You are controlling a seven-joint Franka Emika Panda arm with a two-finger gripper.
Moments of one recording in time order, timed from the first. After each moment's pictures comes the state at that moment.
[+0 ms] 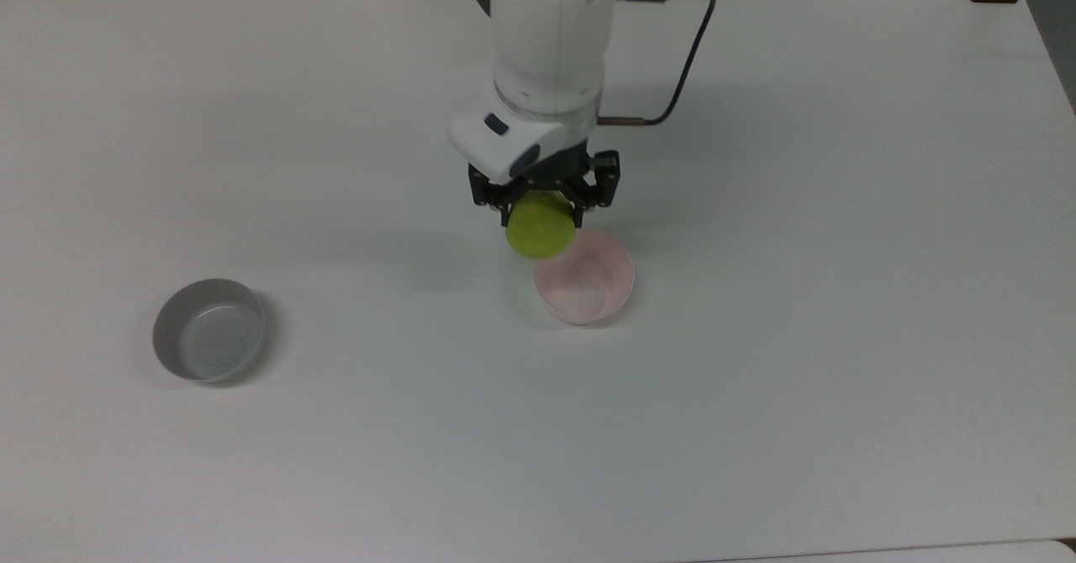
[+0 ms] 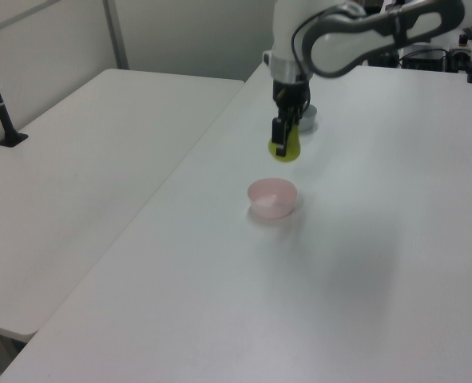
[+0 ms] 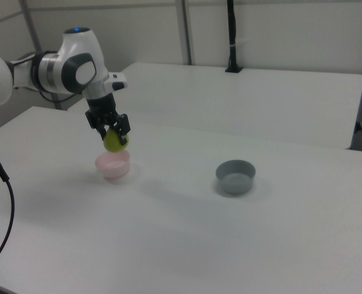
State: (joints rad) arm 0.47 0.44 -0.34 -1.50 0.12 2.00 0.09
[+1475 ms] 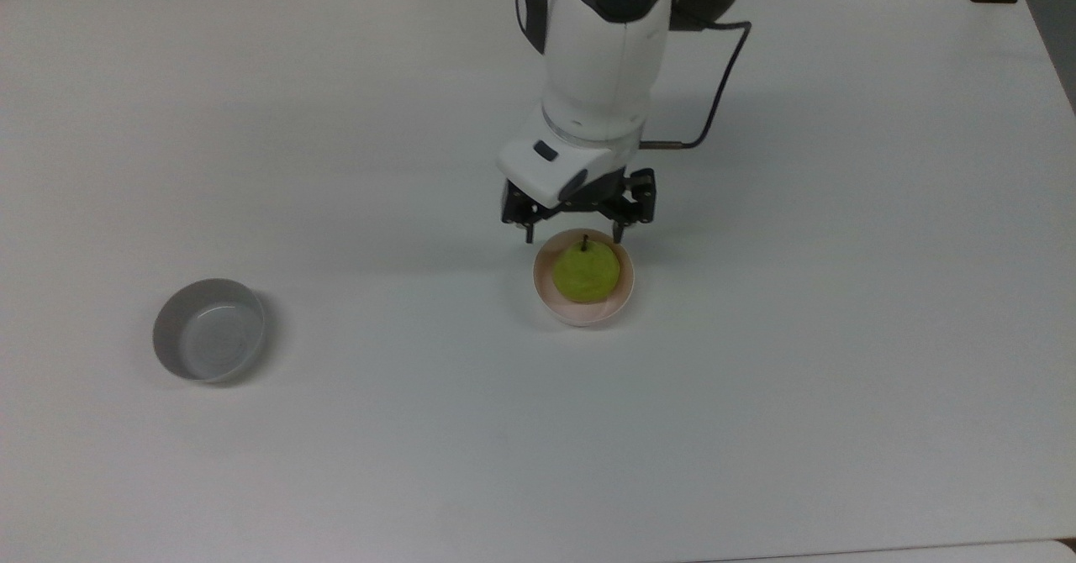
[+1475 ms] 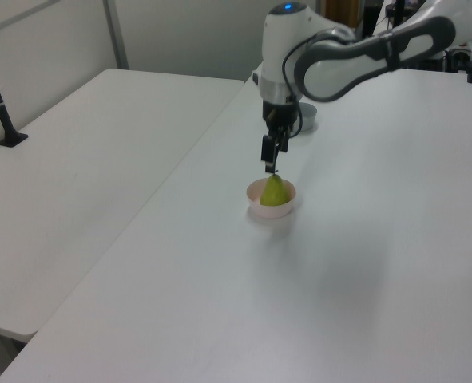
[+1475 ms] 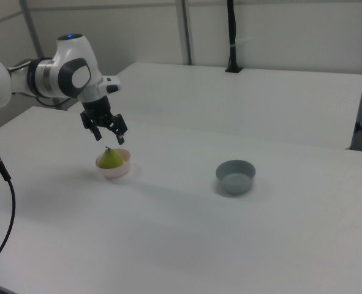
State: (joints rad) arm 0.48 0.48 -0.32 -1.48 0.10 2.01 0.12
